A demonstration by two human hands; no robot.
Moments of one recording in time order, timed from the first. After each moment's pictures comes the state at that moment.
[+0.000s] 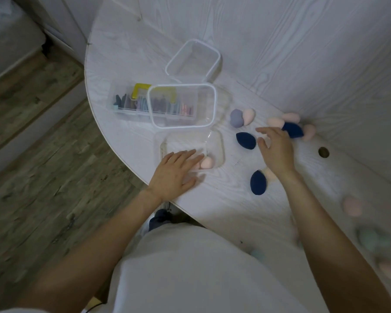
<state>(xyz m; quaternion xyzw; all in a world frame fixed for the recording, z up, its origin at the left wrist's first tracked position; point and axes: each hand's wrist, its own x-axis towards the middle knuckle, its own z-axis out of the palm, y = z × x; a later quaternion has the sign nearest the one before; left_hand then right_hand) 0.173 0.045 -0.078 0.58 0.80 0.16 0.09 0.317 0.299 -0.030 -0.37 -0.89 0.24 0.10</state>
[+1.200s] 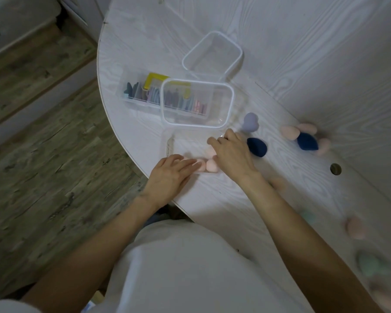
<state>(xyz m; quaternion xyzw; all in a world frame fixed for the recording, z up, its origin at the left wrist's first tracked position) 0.176 0.029 -0.081 0.54 0.83 0.14 0.04 0.238 0.225 -0.031 -0.06 -0.99 -0.02 -0.09</state>
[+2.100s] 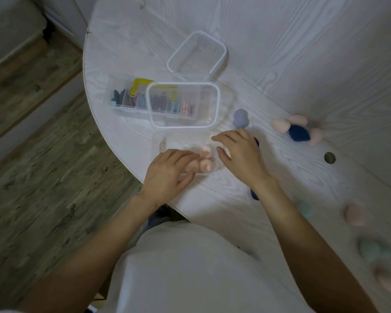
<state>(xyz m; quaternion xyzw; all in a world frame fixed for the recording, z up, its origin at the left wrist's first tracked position) 0.177 0.052 -0.041 0.51 0.81 0.27 -0.01 0.272 0.246 -0.021 -0.13 -0.97 0.18 0.09</state>
